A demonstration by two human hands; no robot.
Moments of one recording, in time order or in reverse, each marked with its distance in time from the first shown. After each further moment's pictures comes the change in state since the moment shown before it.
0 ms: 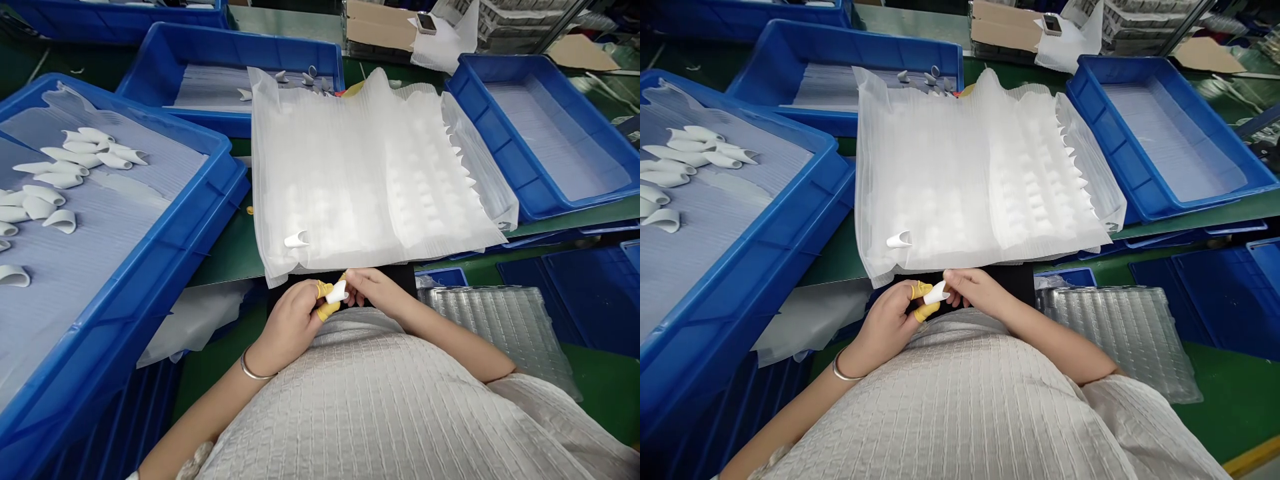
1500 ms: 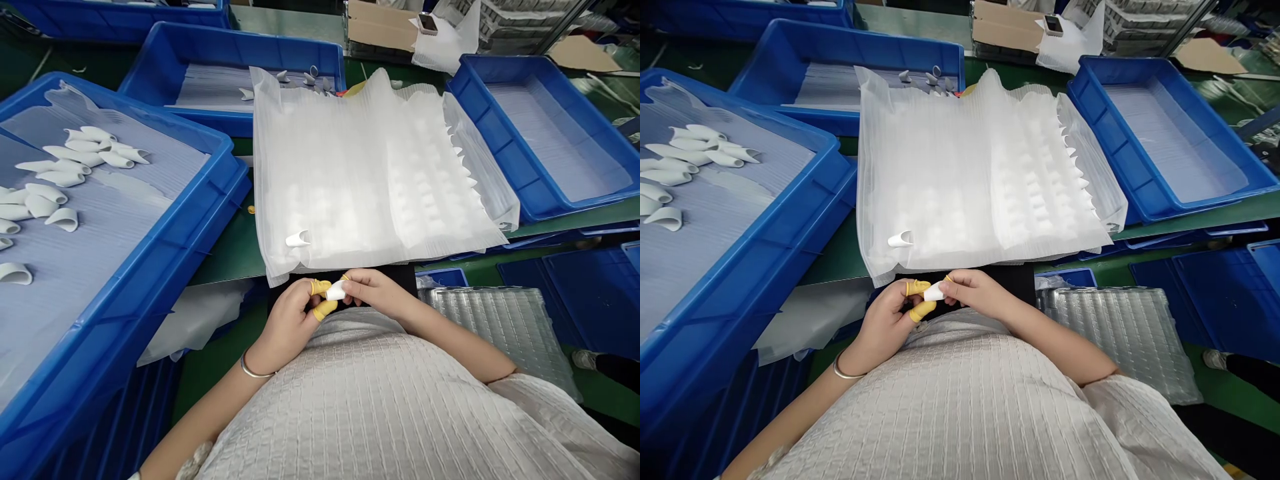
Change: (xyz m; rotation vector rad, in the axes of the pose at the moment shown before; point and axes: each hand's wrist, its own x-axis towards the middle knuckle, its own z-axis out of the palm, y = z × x) left_hand -0.002 0.000 -0.001 -0.192 0.036 -0.155; right_hand -0.005 -0.008 0.000 -0.078 -0.082 -0.043
